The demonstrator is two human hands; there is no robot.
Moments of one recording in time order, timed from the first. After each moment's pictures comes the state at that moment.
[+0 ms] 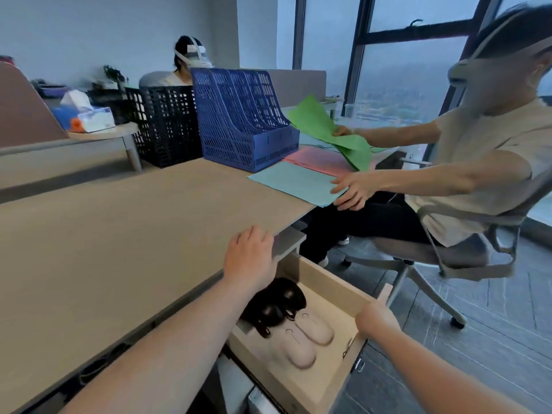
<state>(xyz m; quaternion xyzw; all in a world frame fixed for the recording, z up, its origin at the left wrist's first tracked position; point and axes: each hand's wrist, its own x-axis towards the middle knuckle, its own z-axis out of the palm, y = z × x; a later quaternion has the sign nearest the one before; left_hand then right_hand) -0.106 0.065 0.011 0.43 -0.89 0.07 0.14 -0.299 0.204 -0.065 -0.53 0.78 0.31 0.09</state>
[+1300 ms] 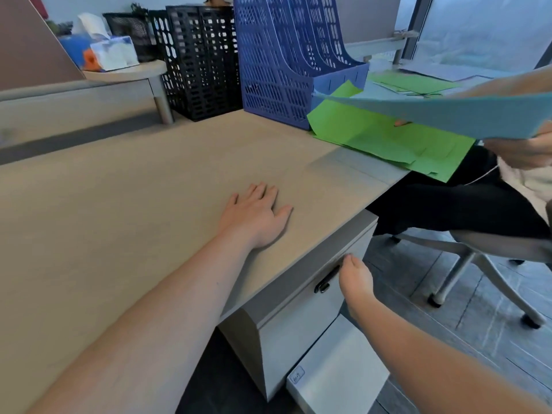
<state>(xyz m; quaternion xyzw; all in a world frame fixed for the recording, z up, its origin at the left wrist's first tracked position) -0.056 -0.080 -0.018 0.51 -0.85 -0.08 0.03 -0.221 0.019 -0.135 -0.23 0.80 -0.46 0.31</state>
